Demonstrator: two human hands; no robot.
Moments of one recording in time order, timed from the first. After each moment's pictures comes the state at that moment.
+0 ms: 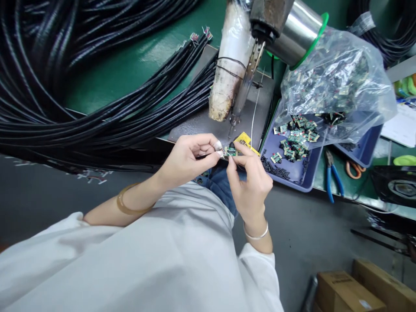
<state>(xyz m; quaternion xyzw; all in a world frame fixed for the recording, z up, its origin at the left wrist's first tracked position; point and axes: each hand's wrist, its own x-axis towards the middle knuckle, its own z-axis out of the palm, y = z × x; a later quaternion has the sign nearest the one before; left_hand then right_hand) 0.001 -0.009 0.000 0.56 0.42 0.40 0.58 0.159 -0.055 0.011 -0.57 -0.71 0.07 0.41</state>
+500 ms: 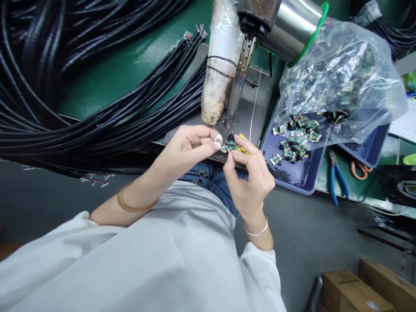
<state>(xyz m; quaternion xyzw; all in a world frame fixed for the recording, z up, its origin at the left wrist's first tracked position) 0.009 0.012 0.015 0.47 0.40 0.41 0.67 0.157 -0.039 0.011 -0.55 -0.68 0.07 0.47</state>
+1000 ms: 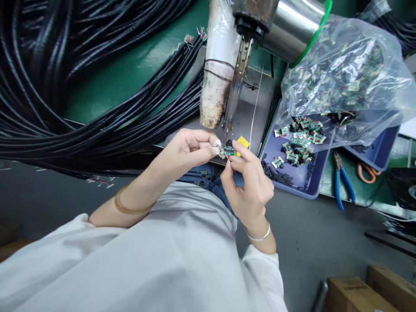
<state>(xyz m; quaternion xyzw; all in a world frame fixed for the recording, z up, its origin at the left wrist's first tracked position) 0.001 0.016 0.019 0.46 0.40 0.35 0.71 0.159 -0.043 0.011 -0.54 -0.71 0.04 0.45</state>
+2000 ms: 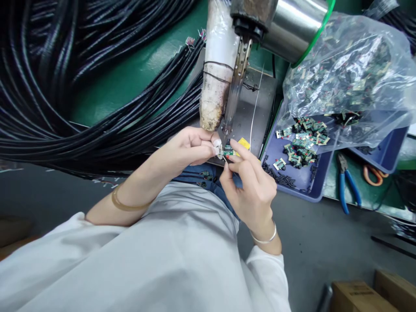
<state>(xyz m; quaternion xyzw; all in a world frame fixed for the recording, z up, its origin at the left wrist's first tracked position) -0.001 0.026 0.020 0.44 0.38 0.32 0.74 0.163 -0.038 0.021 -0.52 -0.75 0.05 0.42</state>
